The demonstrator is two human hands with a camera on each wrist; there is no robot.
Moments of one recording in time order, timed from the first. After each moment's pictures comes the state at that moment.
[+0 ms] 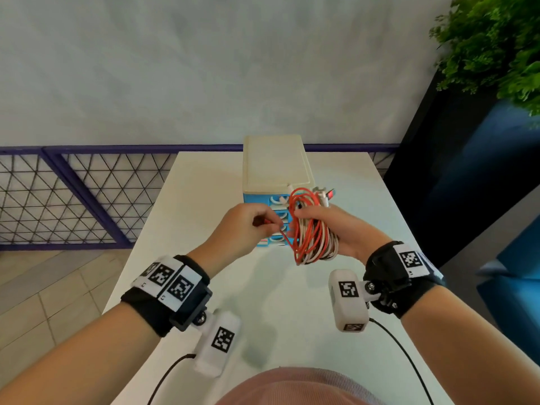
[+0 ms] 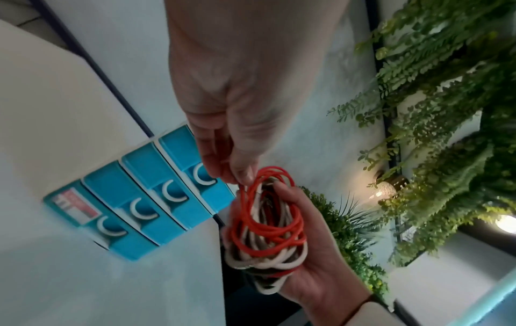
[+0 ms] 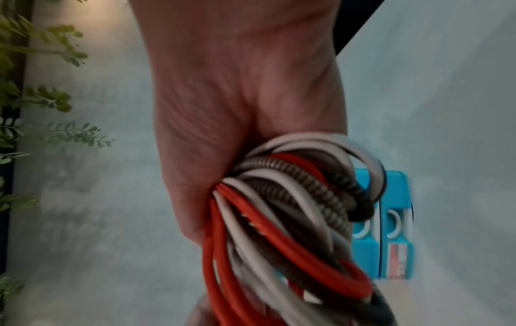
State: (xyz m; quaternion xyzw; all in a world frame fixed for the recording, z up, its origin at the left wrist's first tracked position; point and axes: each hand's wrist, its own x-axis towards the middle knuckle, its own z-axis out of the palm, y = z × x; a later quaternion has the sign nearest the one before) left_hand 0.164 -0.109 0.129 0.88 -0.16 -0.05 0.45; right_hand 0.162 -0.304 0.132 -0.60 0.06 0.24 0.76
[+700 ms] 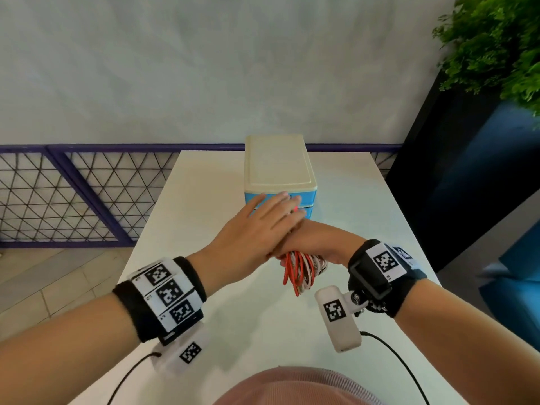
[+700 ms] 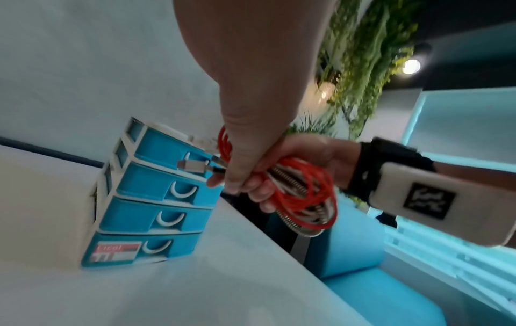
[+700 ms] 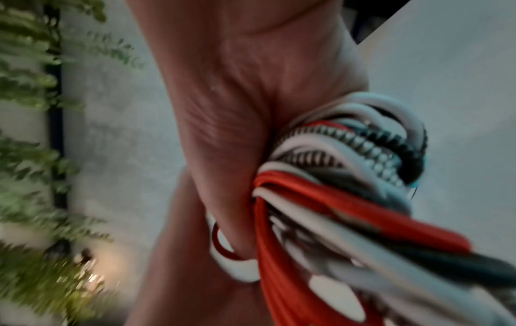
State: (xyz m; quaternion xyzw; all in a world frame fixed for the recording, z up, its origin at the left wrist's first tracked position) left_hand 0.147 -0.103 0.125 0.89 -0.43 0.16 -0.02; right_hand 0.150 -0.266 0.135 -0.83 -0.03 0.29 0.47
